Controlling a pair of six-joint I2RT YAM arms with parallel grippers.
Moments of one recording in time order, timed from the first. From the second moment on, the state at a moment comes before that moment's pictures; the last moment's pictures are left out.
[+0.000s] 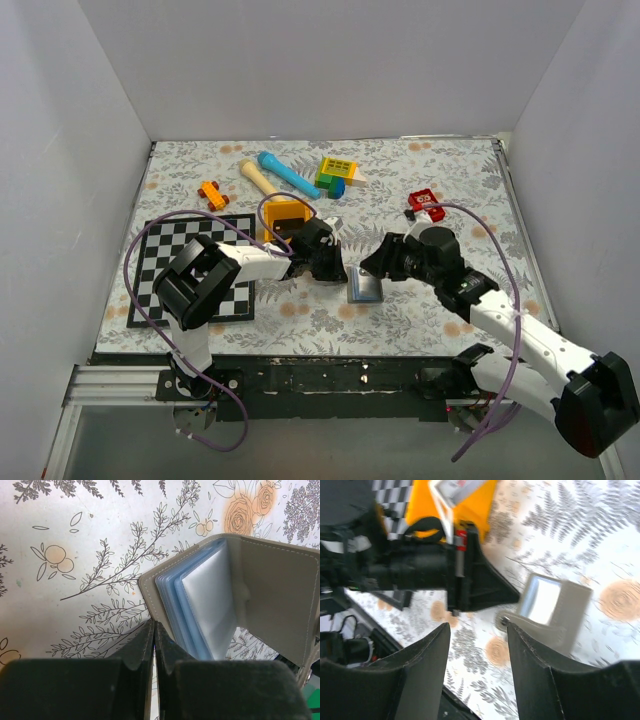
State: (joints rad) left arm -0.78 1.85 0.97 0.05 0.23 -0.63; right arm 0.60 0.99 0.60 -0.07 -0.25 0.62
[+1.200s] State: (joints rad) left arm -0.78 1.85 0.98 0.05 0.24 -0.63; right arm 0.59 1.29 0.49 -0.02 -0.20 0.60
